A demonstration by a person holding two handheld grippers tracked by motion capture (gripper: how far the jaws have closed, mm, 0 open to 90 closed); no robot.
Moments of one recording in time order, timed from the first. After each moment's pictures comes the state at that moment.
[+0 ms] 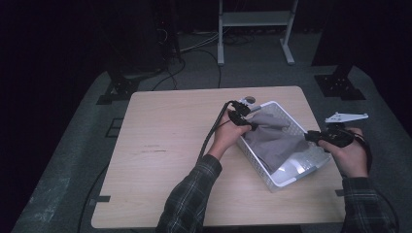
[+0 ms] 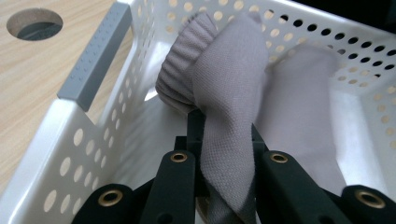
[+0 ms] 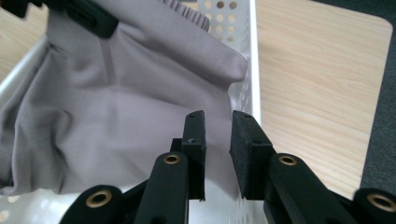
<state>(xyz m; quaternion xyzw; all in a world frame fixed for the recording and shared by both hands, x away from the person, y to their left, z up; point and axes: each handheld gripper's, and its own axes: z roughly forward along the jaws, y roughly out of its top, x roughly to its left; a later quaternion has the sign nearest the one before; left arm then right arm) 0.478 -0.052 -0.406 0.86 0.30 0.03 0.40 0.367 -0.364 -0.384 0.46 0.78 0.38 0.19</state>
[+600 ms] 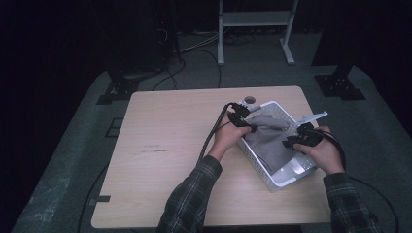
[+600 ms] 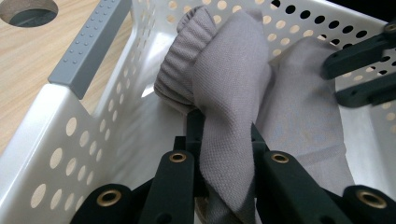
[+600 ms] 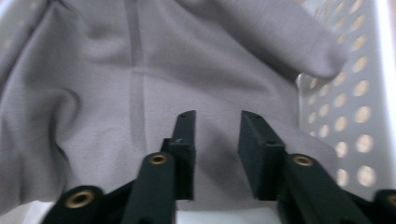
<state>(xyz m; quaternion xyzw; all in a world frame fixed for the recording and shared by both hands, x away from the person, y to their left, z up) 0.479 -0.053 -0.413 0.86 0.31 0.02 0.40 0.398 -0.302 -0.414 0.43 0.84 0.30 0.13</state>
